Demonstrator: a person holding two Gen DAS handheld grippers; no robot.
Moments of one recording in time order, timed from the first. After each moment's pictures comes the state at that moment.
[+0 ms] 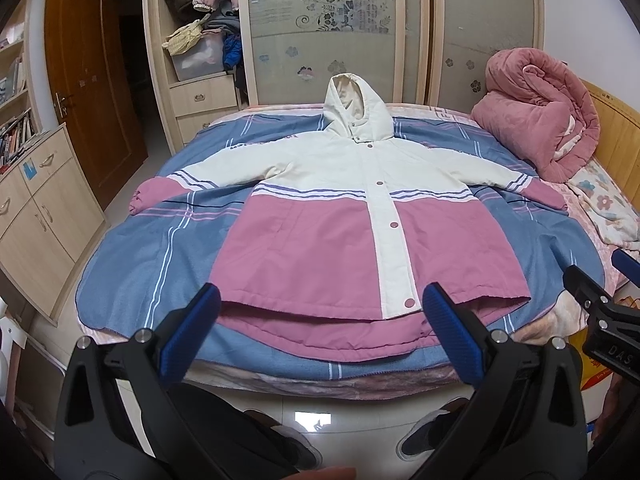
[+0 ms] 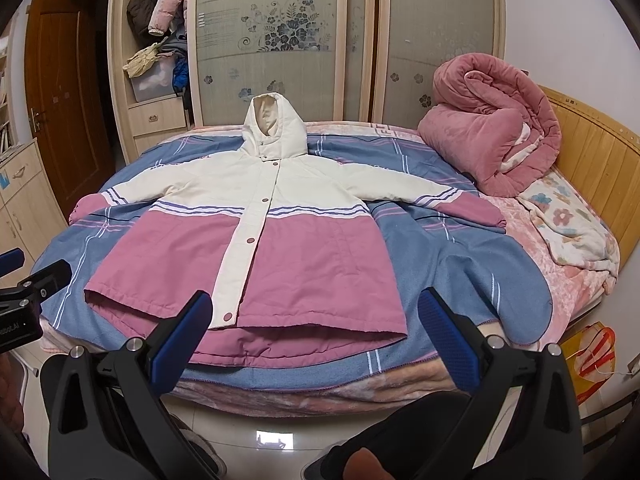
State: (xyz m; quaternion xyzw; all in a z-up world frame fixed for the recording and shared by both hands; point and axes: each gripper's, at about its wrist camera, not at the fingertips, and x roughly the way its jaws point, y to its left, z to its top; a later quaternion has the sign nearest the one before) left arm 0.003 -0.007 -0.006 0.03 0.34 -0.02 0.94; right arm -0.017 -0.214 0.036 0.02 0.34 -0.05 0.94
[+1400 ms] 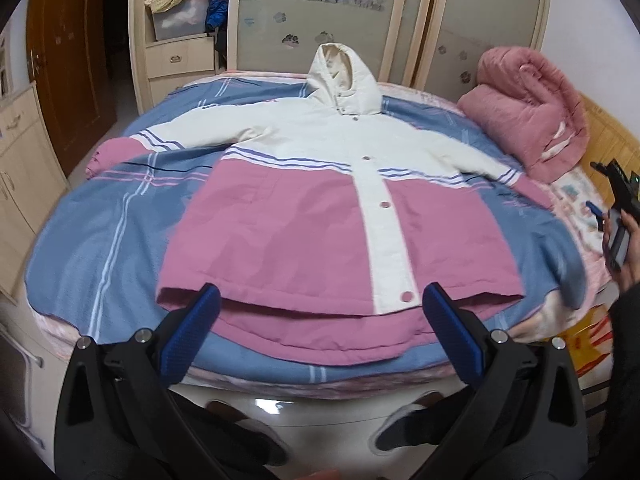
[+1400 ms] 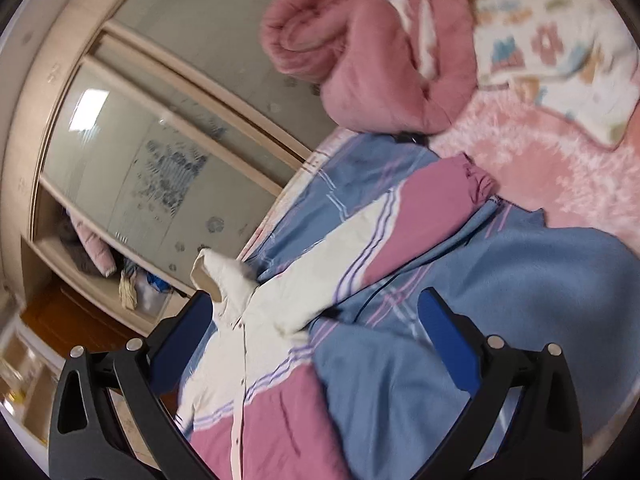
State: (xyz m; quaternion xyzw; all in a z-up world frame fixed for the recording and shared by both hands) left arm 0.059 0.012 -0.057 -0.02 0.39 -0.06 0.92; right arm 0.139 -0.621 -0.055 0.47 0.23 -0.04 0.85
